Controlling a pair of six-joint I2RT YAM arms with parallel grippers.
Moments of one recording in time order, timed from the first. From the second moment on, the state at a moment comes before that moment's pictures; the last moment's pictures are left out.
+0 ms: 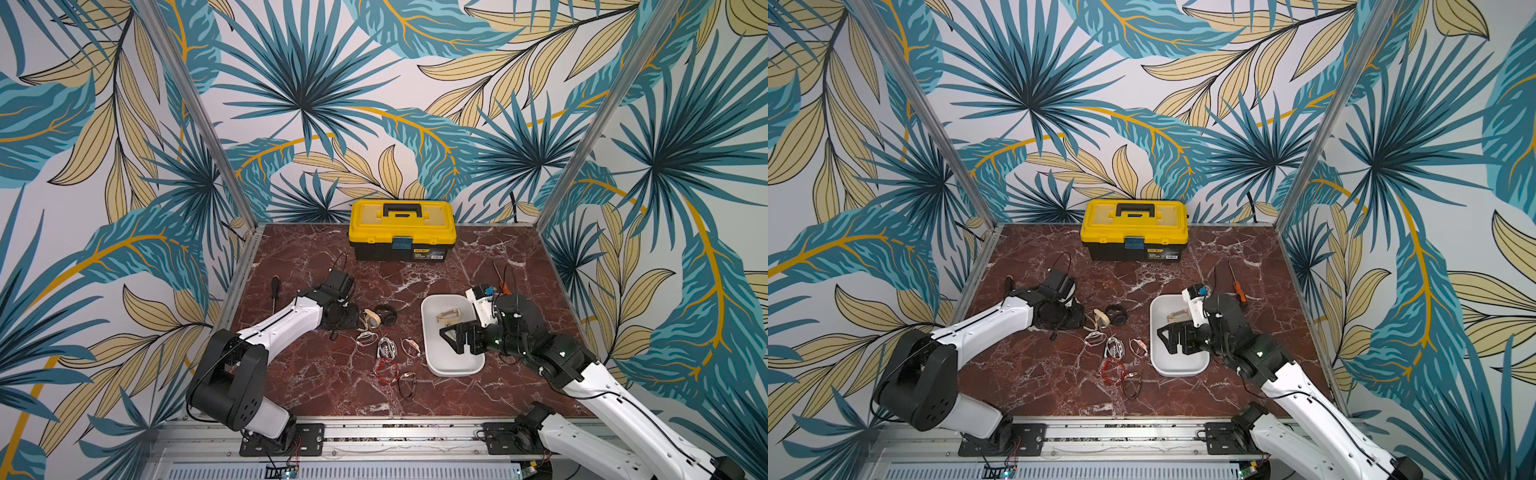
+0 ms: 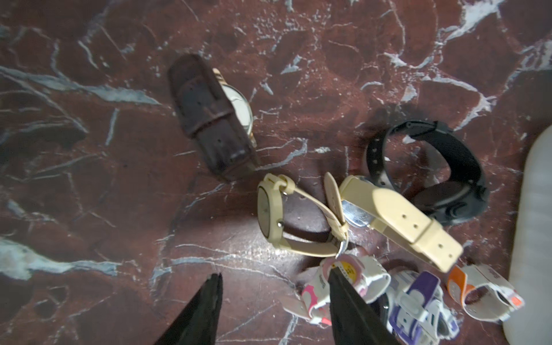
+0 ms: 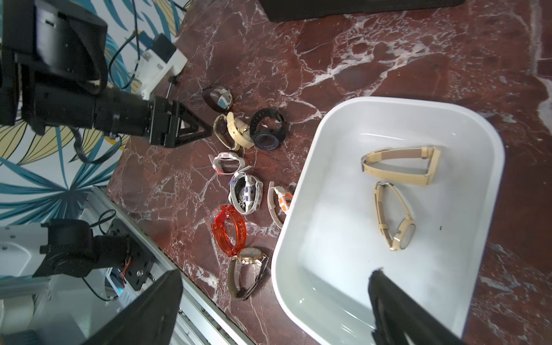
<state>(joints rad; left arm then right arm) -0.41 1.52 0.94 -0.62 0.03 -0.46 0.57 0.83 0.79 -0.66 -0.21 0.41</state>
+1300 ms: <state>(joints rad) -0.47 1.56 1.04 -0.66 -0.06 -0.41 0.62 0.83 0.79 -0.65 -0.17 0.33</state>
